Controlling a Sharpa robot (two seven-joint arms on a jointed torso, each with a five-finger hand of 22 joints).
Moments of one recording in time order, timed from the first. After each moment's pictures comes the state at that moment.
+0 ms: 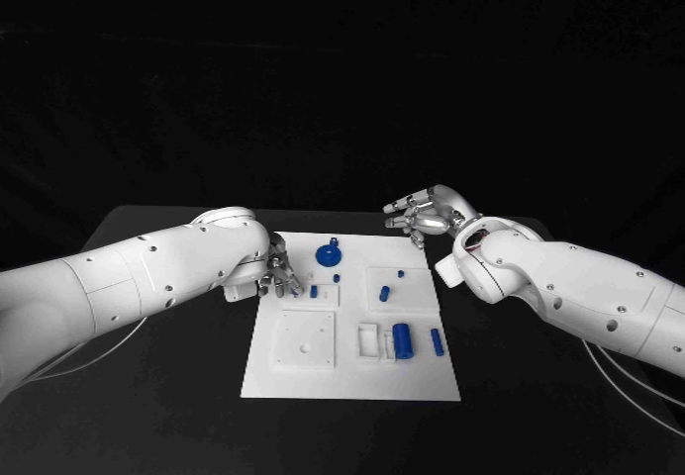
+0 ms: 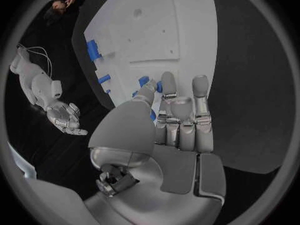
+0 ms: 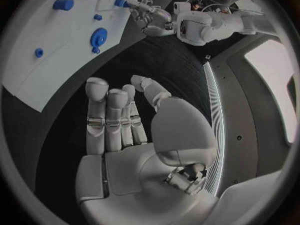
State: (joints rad) left arm 1.41 -0.42 -0.24 1.07 -0.94 0.17 -0.59; left_hand 1.25 0.07 0.07 -0.03 0.28 1.17 0.04 0.09 0.11 1.46 -0.04 0.43 0.29 1.39 -0.11 1.21 0.63 0.02 1.25 -0.13 0.44 1.31; right arm 1.04 -0.79 0.25 1.42 -0.87 -0.44 -0.04; right_hand 1.18 -0.08 0.34 -0.27 0.56 1.06 0.11 0.07 0.06 1.18 -0.01 0.84 0.80 1.38 -0.07 0.92 0.93 0.09 1.46 -0.09 0.53 1.31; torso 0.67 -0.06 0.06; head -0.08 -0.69
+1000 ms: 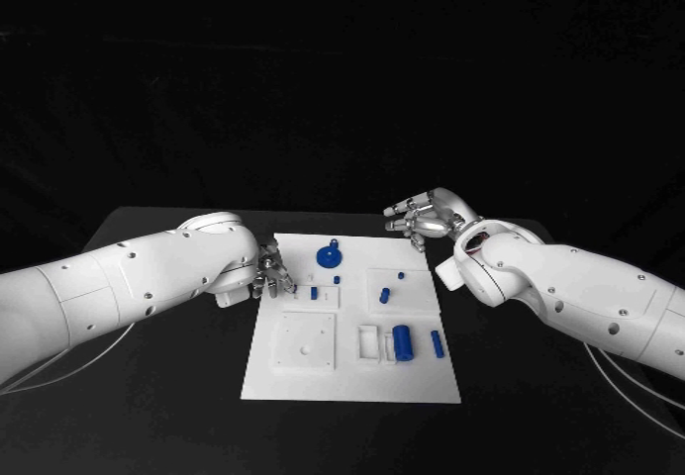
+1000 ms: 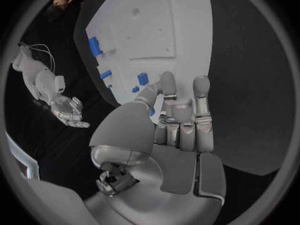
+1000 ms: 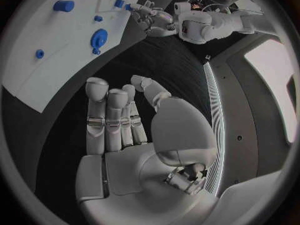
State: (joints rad) left arm 1.41 -0.49 -0.24 1.13 -0.94 0.10 -0.56; left_hand 1.20 0.13 0.17 -0.14 0.43 1.18 0.07 0.08 0.10 1.46 -0.04 0.52 0.22 1.40 -0.11 1.23 0.66 0.03 1.25 -0.12 0.49 1.31; right arm 1.04 -0.80 0.25 1.43 -0.87 -0.44 -0.04; right_hand 1.18 -0.08 0.34 -0.27 0.56 1.06 0.11 0.07 0.06 1.18 -0.01 0.84 0.80 1.39 -0.07 0.92 0.93 0.09 1.46 -0.09 0.53 1.31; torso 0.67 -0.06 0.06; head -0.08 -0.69
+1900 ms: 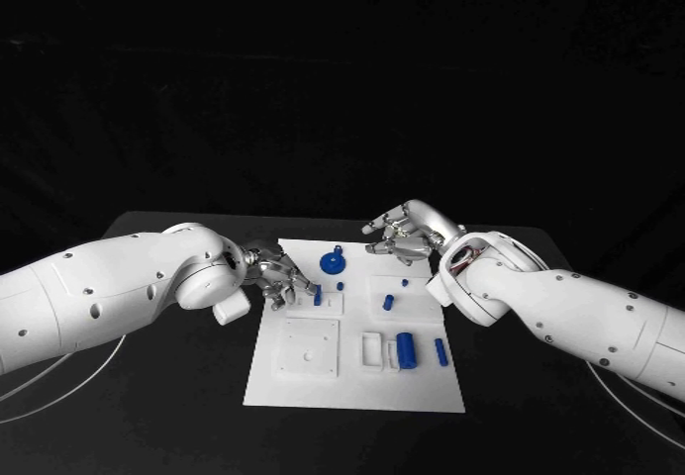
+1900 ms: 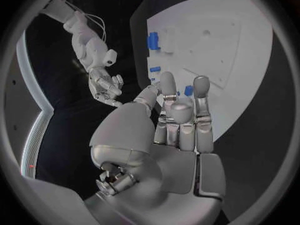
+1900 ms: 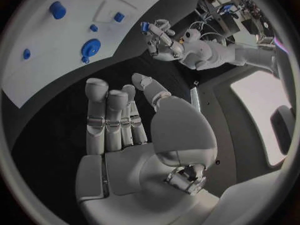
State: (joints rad) left arm 1.43 -0.66 -0.23 1.32 -0.49 0.09 -0.30; left_hand 1.19 0.14 0.18 -0.15 0.43 1.18 0.07 0.07 0.12 1.47 -0.04 0.55 0.19 1.41 -0.11 1.23 0.66 0.03 1.25 -0.12 0.49 1.31; right arm 1.02 -0.76 0.24 1.51 -1.24 -0.42 -0.04; right_hand 1.20 -0.09 0.30 -0.28 0.45 1.07 0.10 0.07 0.06 1.19 -0.01 0.85 0.81 1.39 -0.08 0.94 0.95 0.09 1.47 -0.09 0.56 1.31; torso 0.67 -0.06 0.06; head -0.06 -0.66
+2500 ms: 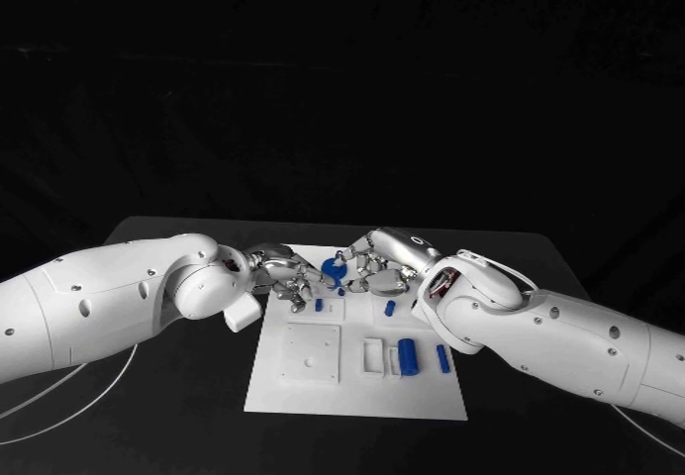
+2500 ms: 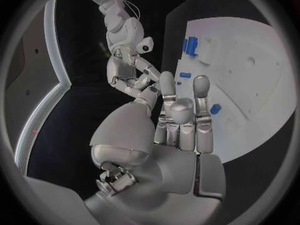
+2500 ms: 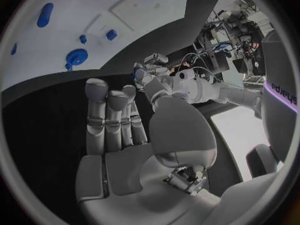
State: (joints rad) left arm 1.43 -0.68 -0.23 1.36 -0.25 0.10 -0.18; left_hand 1.19 0.15 0.17 -0.14 0.39 1.18 0.07 0.07 0.13 1.47 -0.04 0.58 0.16 1.41 -0.11 1.23 0.67 0.03 1.25 -0.13 0.48 1.31; right arm 1.02 -0.73 0.19 1.59 -1.57 -0.38 -0.07; right_hand 1.24 -0.08 0.19 -0.27 0.38 1.07 0.11 0.07 0.06 1.19 -0.01 0.85 0.82 1.40 -0.08 0.94 0.95 0.09 1.47 -0.09 0.56 1.31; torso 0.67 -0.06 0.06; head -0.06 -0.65
